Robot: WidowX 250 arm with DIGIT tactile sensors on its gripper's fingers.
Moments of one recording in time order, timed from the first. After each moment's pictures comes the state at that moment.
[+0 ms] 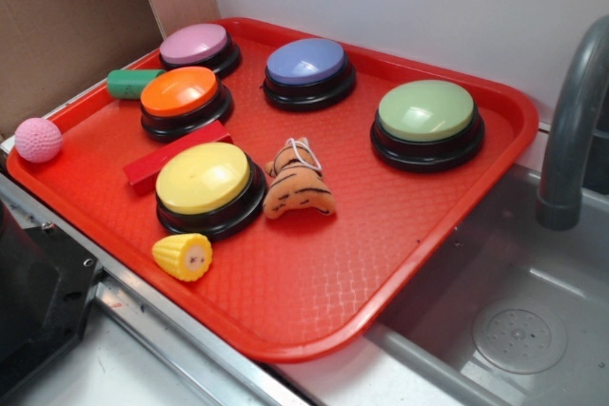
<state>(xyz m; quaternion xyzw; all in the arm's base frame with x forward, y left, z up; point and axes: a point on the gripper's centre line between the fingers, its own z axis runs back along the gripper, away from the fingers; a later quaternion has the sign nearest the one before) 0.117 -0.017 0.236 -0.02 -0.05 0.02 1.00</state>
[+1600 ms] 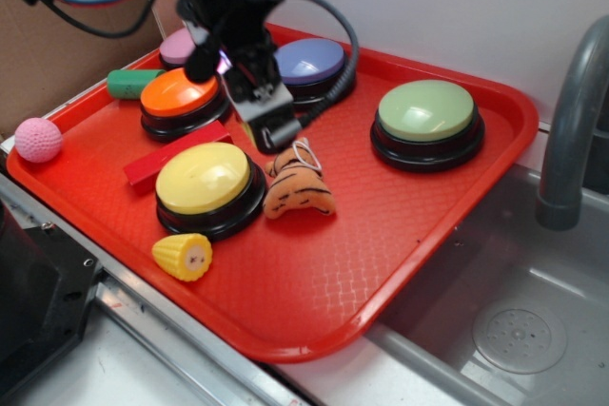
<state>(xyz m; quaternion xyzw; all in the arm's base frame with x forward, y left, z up) 0.197 -0.102 0.112 0.08 -0.08 -0.18 0.98</state>
